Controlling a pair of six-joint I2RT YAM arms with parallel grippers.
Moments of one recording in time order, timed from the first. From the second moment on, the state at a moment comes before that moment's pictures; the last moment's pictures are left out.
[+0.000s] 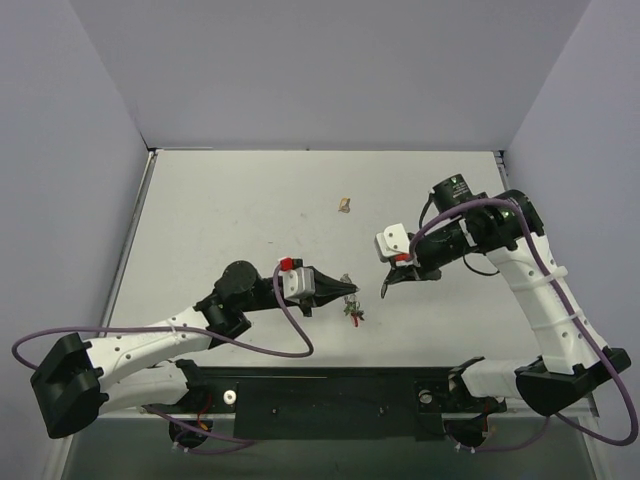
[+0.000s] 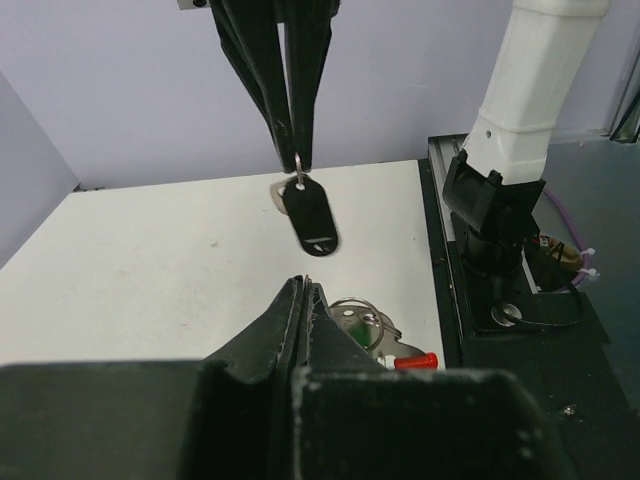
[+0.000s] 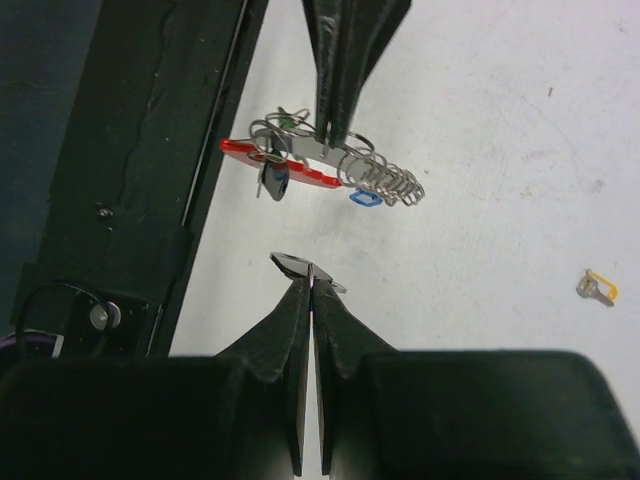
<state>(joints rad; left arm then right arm) -0.97 1.08 0.61 0.64 0.52 0.06 0.47 1.27 1.59 -1.55 -0.81 -1.32</state>
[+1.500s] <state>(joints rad) -1.06 1.03 0.49 0.75 0.36 0.21 0.80 0.81 1.12 -0.92 -0.36 -0.91</state>
